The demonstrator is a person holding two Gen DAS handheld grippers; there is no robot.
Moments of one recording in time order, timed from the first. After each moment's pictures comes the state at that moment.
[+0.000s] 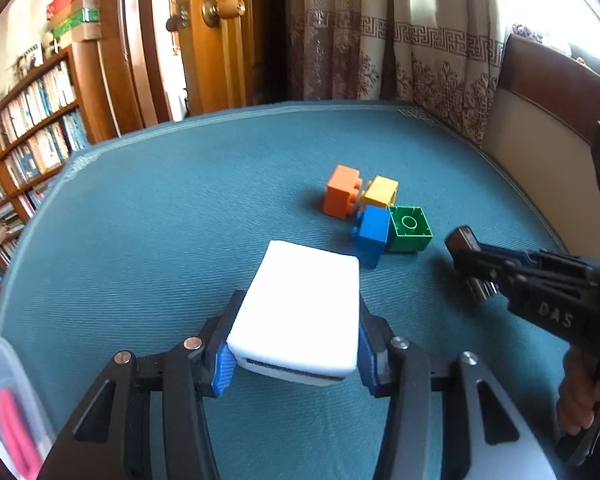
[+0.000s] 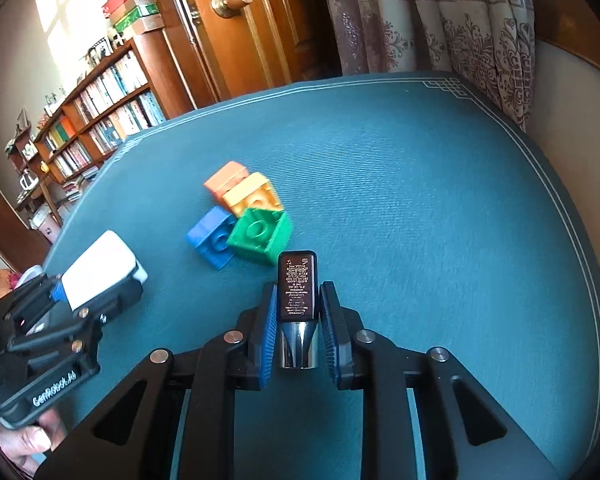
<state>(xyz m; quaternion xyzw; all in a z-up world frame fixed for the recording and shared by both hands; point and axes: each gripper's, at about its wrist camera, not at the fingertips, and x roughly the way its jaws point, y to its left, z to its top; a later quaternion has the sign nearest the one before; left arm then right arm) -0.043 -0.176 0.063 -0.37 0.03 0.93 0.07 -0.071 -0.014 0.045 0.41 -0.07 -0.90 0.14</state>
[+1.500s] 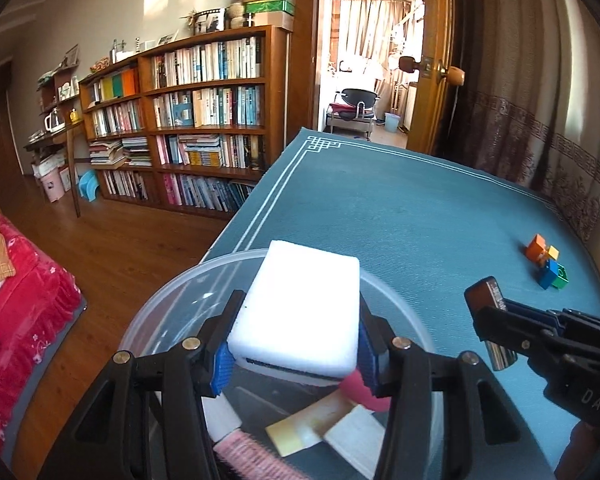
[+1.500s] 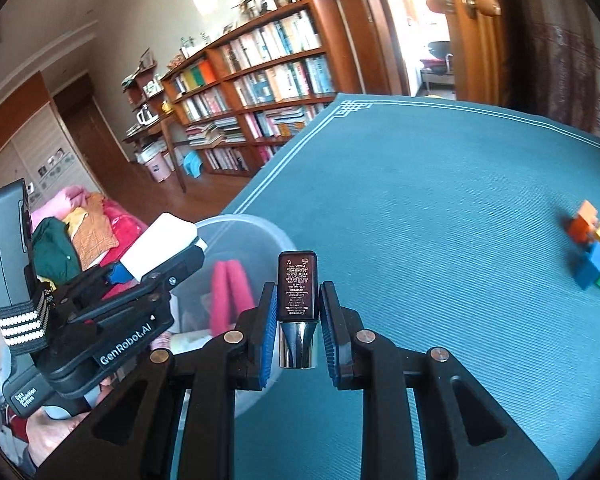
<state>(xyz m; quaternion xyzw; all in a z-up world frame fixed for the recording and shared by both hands) 0.071 -0.405 0.085 -0.32 -0.08 0.93 -0.15 0.007 -0.270 0.086 0.39 -0.01 -0.85 0.36</state>
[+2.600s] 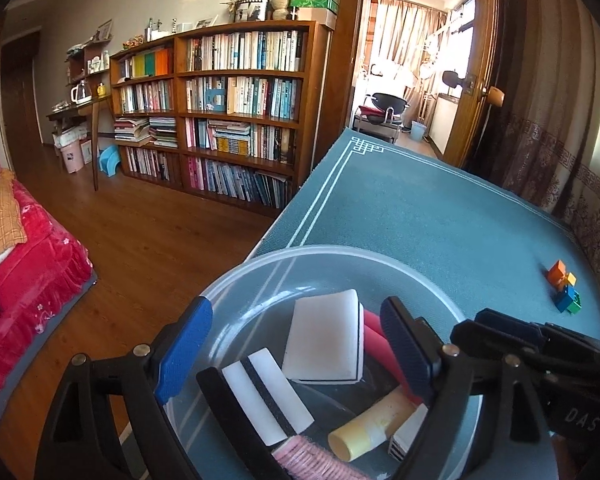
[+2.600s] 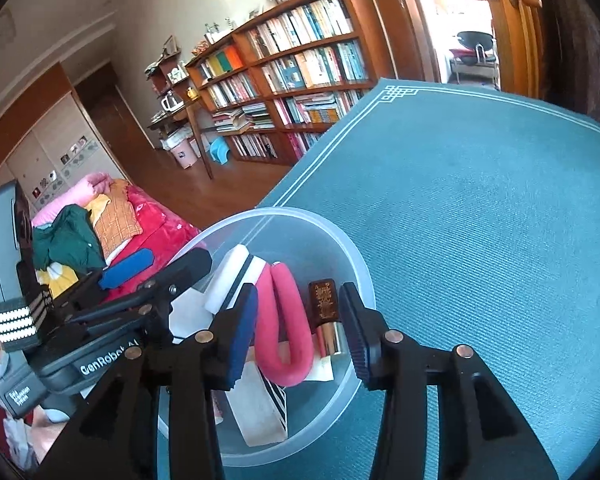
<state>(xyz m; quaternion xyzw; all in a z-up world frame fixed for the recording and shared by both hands) 0.087 -0.444 0.085 -0.32 -0.12 0.92 -0.18 -0.002 -0.311 0.076 0.40 -0.01 -0.82 0.41</state>
